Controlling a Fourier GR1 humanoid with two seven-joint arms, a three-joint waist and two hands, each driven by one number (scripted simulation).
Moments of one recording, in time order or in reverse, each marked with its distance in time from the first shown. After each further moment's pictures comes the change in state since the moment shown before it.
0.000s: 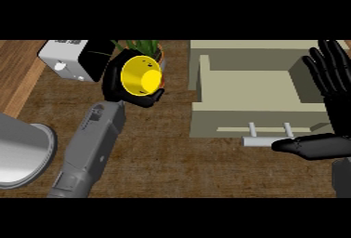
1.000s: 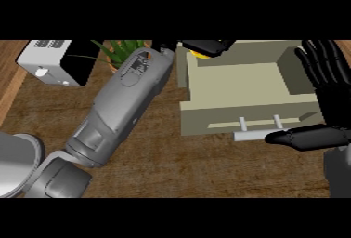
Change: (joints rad) left arm -0.510 -0.018 -0.296 0.198 0.153 0.418 0.474; right arm -0.061 0.010 0.010 0.063 0.005 0.010 -0.047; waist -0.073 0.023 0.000
